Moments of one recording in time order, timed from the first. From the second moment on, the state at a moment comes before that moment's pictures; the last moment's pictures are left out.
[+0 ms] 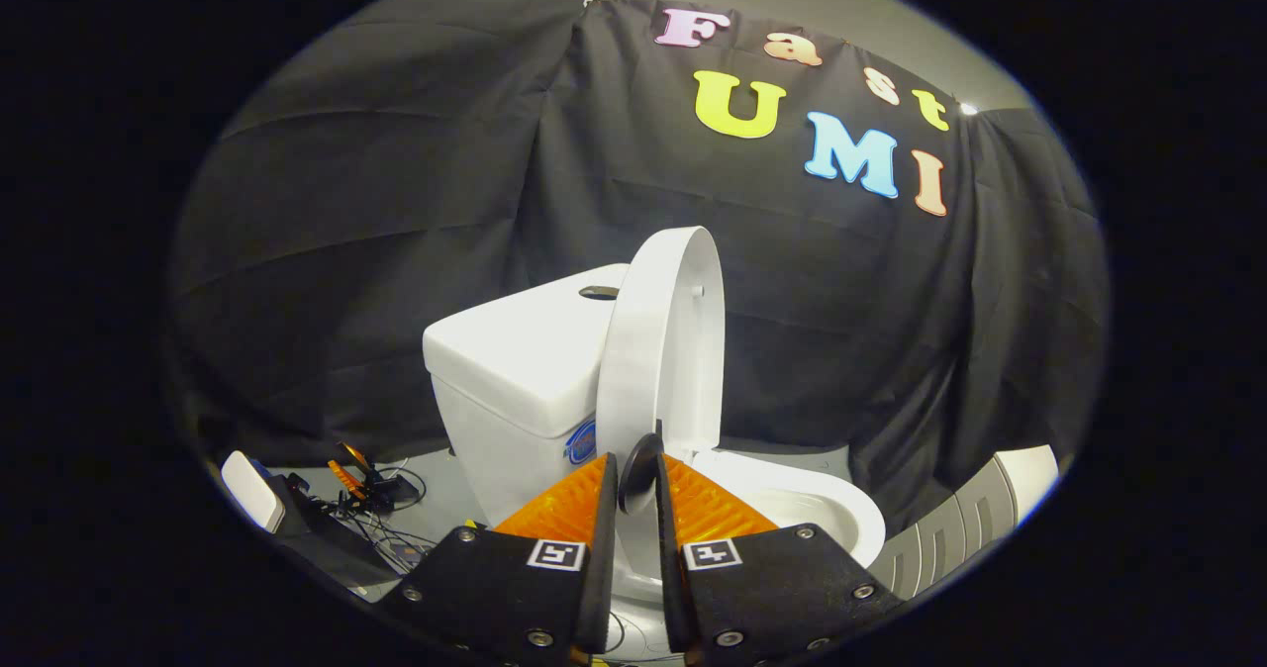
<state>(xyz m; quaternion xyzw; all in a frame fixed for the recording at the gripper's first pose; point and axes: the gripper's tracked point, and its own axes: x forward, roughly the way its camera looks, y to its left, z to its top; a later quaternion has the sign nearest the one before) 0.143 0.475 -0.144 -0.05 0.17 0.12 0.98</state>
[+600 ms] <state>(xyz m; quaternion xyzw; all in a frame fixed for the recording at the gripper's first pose) 0.102 0.452 -0.068 0.09 0.11 0.21 0.97</state>
